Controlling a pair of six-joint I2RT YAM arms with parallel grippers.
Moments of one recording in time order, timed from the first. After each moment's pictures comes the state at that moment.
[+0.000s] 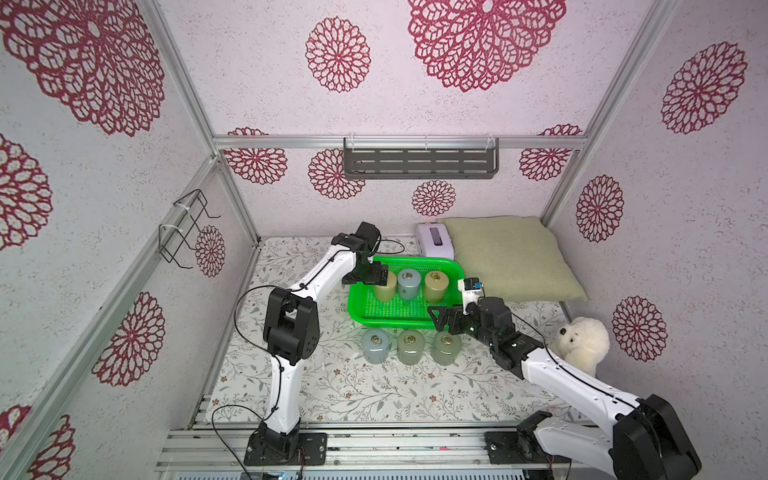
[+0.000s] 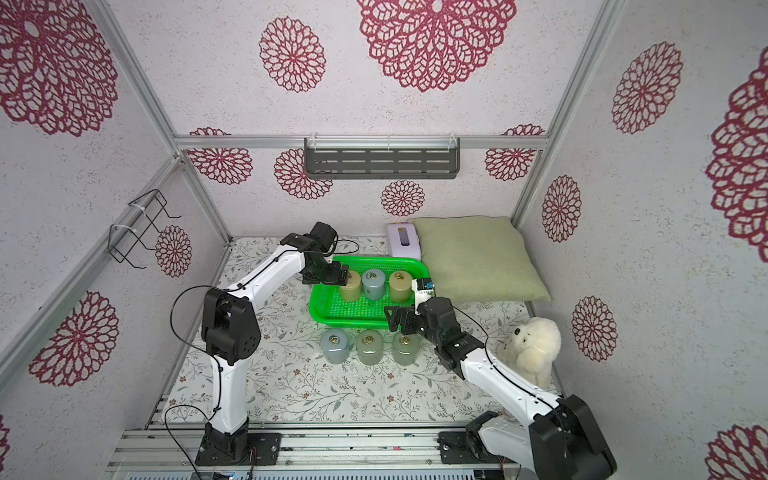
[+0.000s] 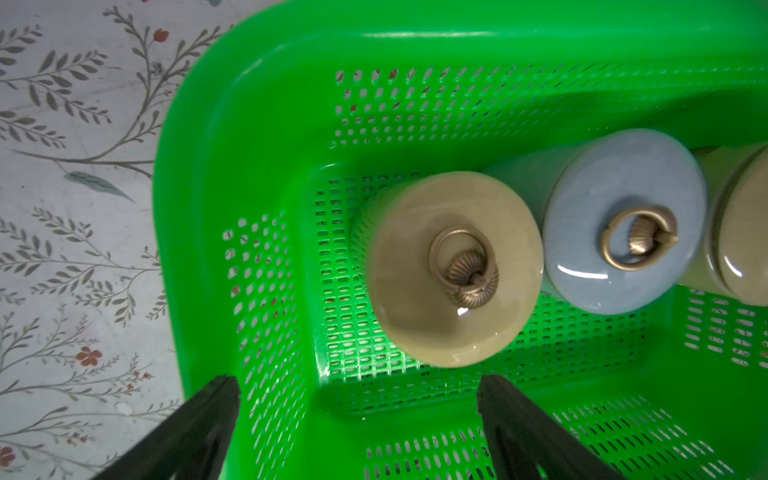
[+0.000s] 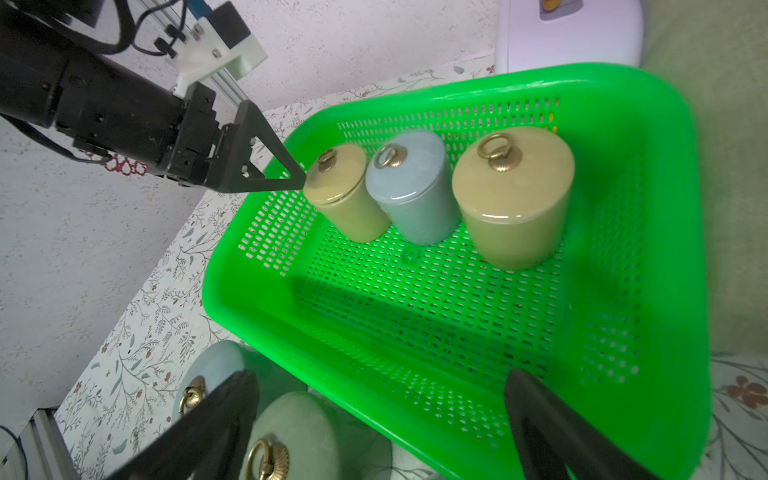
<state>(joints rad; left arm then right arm) -0.43 2.15 1.97 -1.04 0.01 -0.31 0.53 1.14 0.59 0.10 -0.11 0.46</state>
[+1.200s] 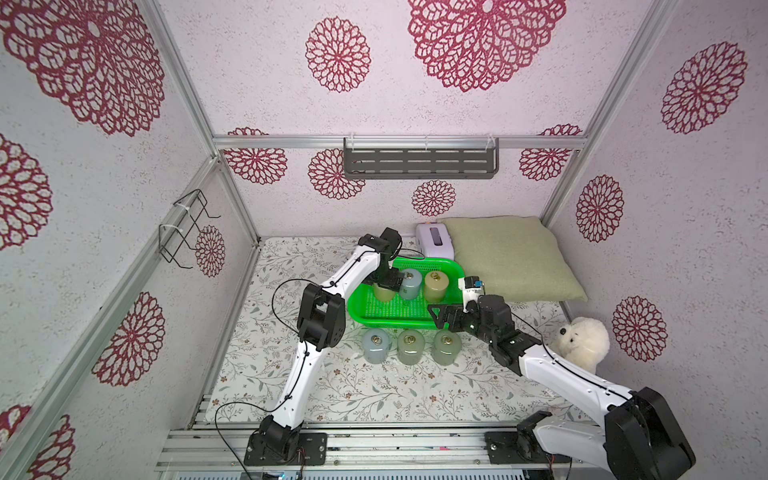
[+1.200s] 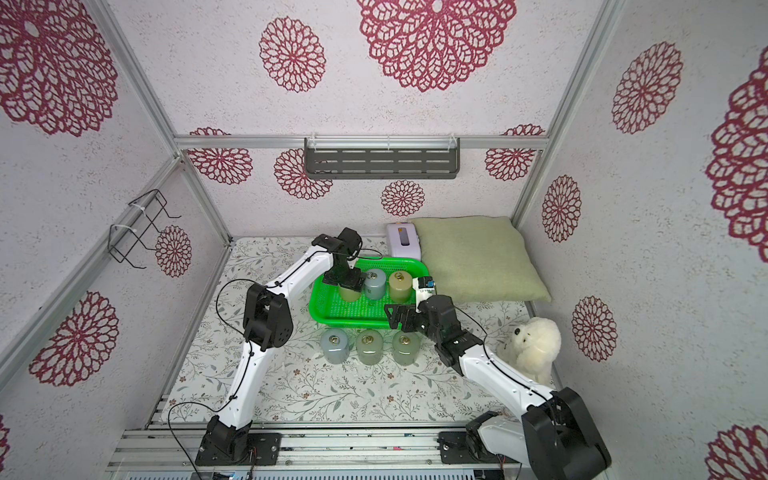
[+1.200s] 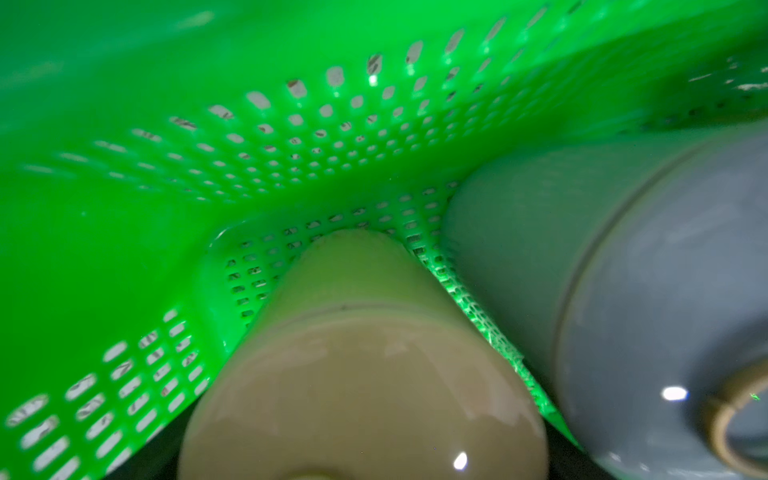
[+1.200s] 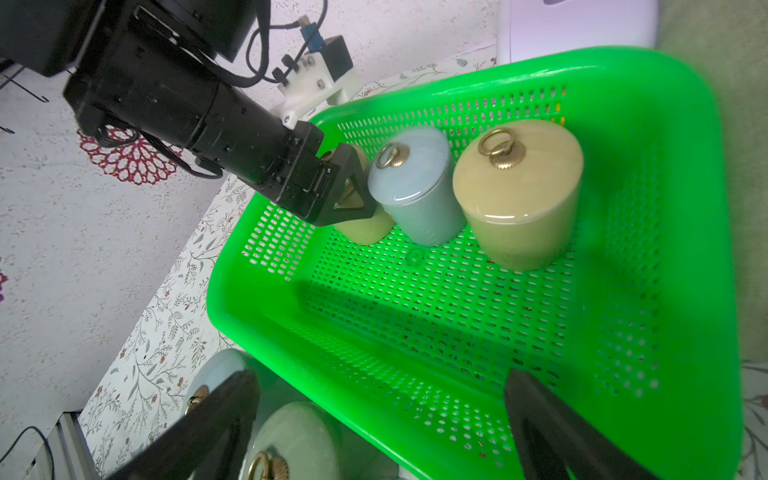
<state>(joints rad) -0.49 2.48 2.34 -1.19 -0.04 -0.20 0.51 1.18 0.59 0.15 -0.17 0.49</state>
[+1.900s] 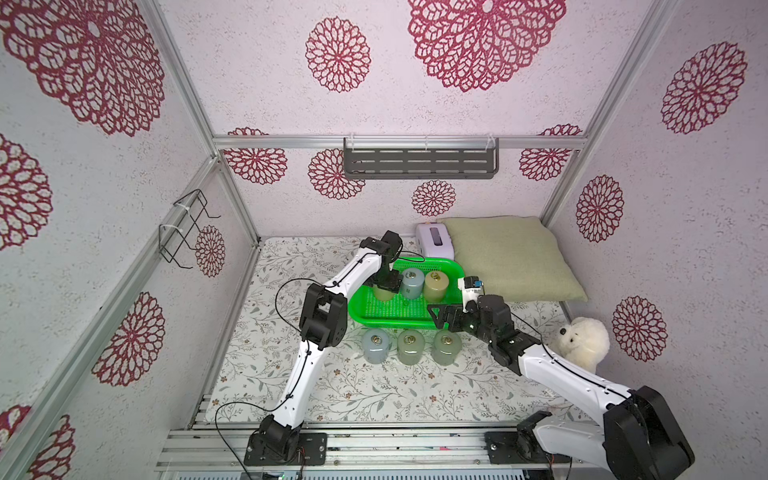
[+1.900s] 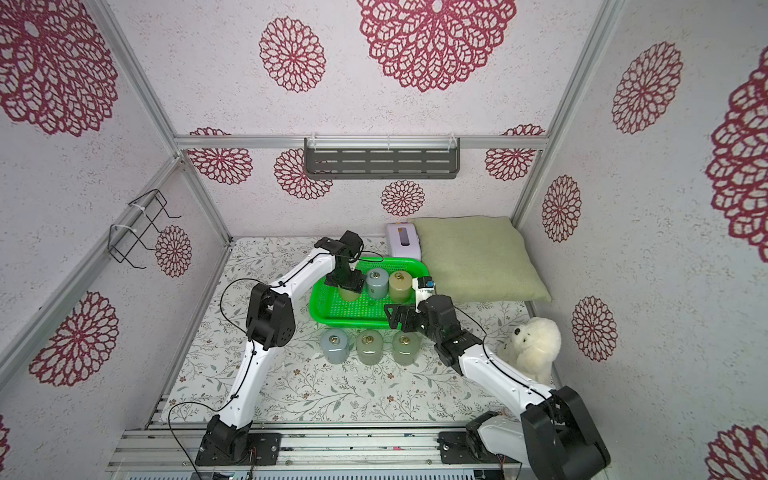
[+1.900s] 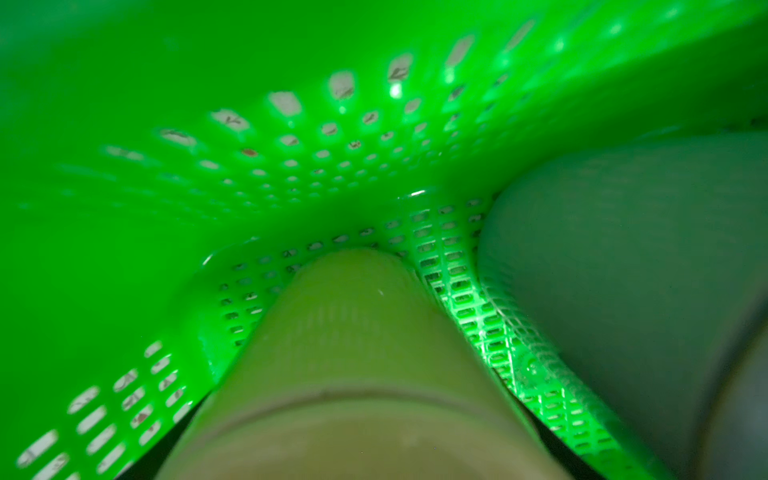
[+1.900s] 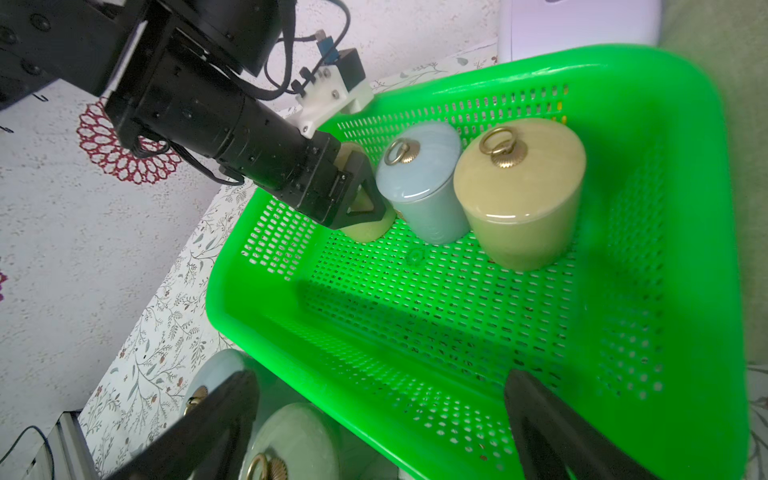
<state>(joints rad) -0.49 2.51 2.33 -1.15 -0.06 -0.20 0.51 1.19 0.59 0.15 -0.17 0.49</state>
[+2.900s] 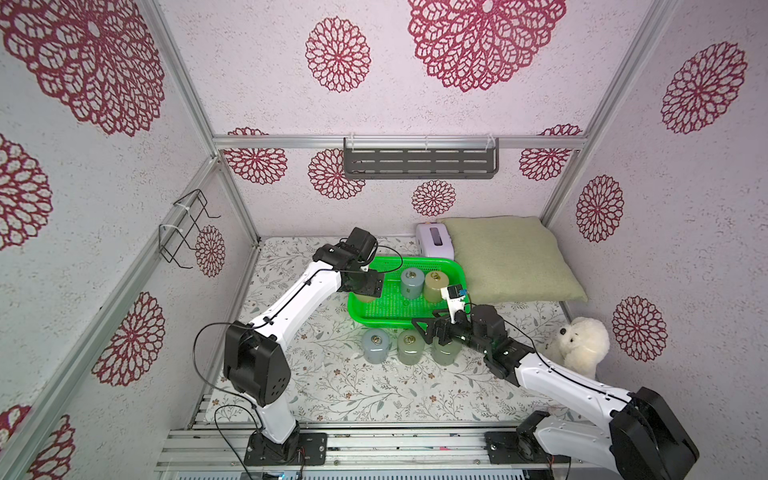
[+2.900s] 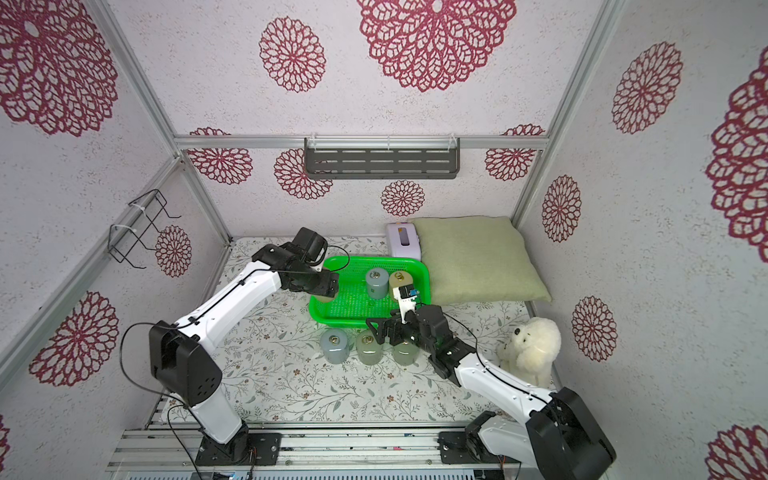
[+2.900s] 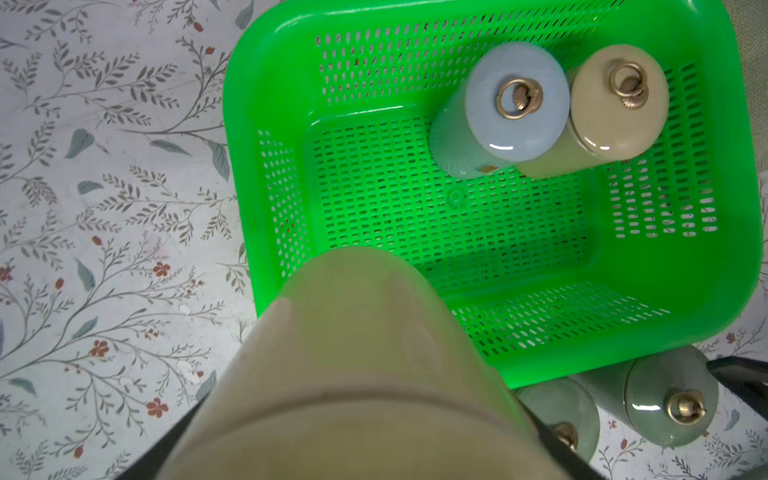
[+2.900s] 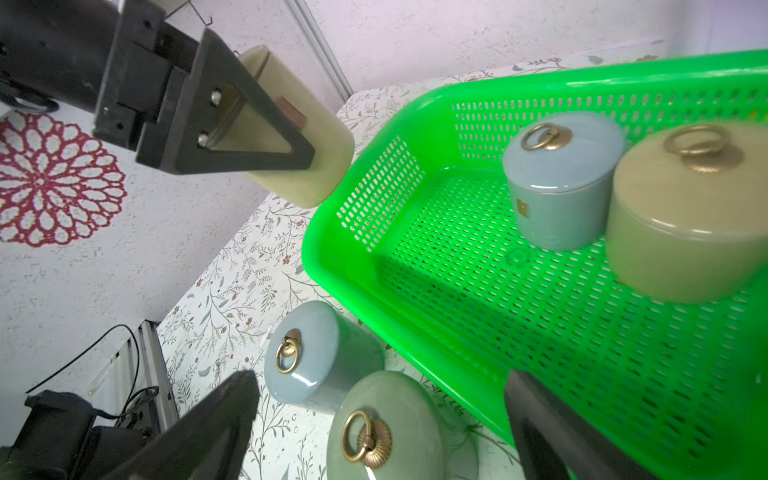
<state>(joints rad) -0.49 1.72 1.62 -1.02 -0.07 -0.31 0.66 1.16 0.54 0.28 -0.25 0.44</state>
